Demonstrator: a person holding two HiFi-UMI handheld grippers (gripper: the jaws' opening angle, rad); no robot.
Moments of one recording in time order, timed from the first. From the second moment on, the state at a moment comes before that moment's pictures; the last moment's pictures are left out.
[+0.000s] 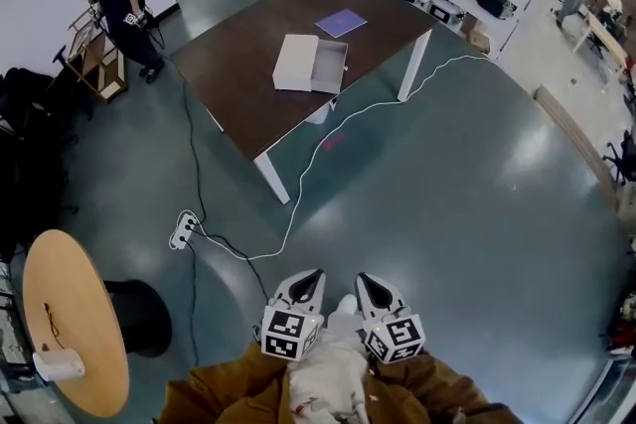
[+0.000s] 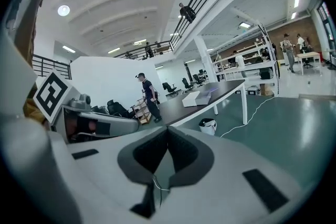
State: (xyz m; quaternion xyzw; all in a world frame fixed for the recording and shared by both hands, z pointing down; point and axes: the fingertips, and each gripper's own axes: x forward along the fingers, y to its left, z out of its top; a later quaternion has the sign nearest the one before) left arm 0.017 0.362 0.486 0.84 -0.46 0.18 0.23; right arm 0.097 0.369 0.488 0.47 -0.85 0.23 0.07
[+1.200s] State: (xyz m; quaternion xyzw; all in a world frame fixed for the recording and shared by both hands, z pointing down) left arm 0.069 0.180 0.530 0.83 -0.45 0.19 0.26; right arm 0.163 0.197 0.549 0.47 -0.83 0.28 0.08
